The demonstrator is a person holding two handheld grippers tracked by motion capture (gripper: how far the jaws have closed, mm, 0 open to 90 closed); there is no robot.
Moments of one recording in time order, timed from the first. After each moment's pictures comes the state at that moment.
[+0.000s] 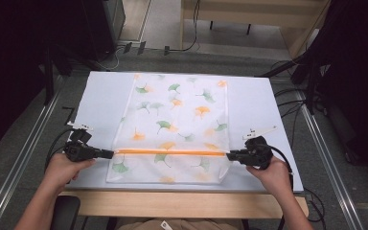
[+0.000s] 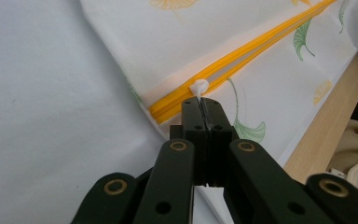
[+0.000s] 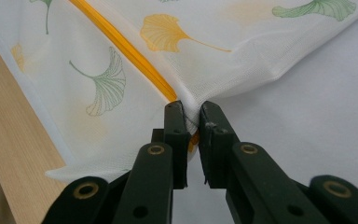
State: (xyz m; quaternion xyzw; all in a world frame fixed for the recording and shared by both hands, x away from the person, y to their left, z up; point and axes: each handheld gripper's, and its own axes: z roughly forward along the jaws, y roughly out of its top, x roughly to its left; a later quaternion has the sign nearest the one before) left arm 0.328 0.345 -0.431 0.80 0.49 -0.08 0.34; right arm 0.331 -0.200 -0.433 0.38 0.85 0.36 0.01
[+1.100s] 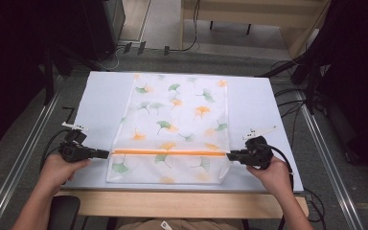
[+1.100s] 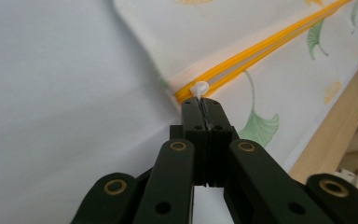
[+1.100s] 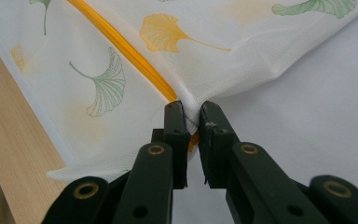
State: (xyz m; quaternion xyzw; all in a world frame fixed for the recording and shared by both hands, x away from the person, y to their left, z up) left arm 0.326 0.359 -0.432 0.79 0.50 -0.07 0.33; right arm 0.331 -0.201 -0.434 0.38 0.85 0.36 0.01
